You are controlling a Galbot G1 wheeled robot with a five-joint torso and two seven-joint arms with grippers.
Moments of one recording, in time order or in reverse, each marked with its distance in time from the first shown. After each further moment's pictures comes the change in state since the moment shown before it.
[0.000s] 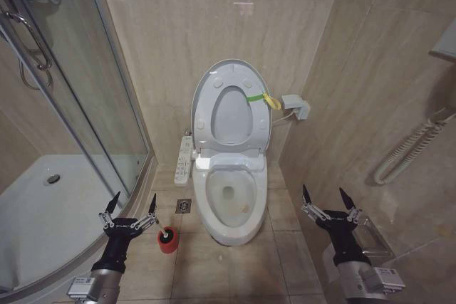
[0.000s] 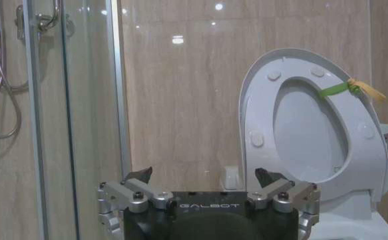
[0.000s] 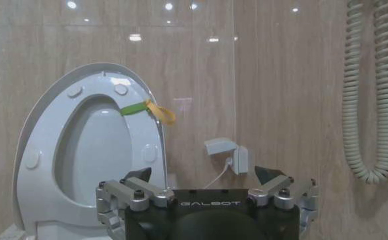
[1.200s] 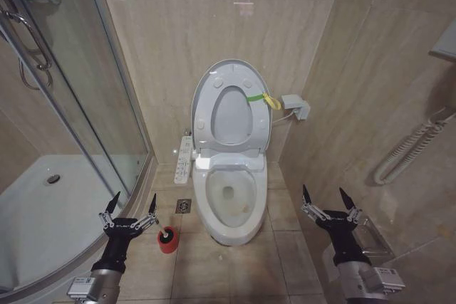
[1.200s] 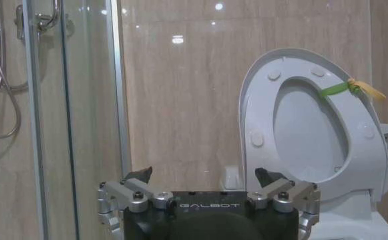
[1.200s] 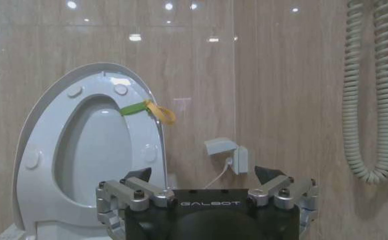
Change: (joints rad) left arm 0.000 0.000 0.000 0.000 0.000 0.000 0.000; right arm 0.000 0.000 0.000 0.000 0.000 0.000 0.000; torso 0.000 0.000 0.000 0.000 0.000
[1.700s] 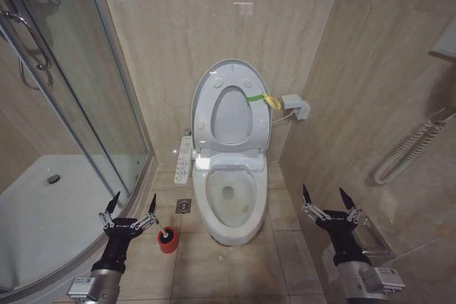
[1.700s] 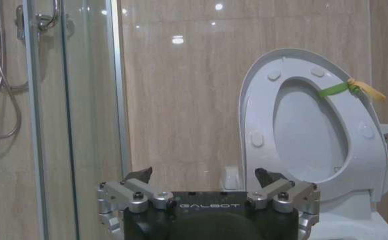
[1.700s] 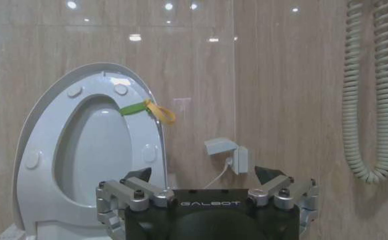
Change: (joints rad) left arm 0.000 0.000 0.000 0.000 0.000 0.000 0.000; right arm 0.000 0.000 0.000 0.000 0.000 0.000 0.000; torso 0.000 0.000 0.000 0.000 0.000
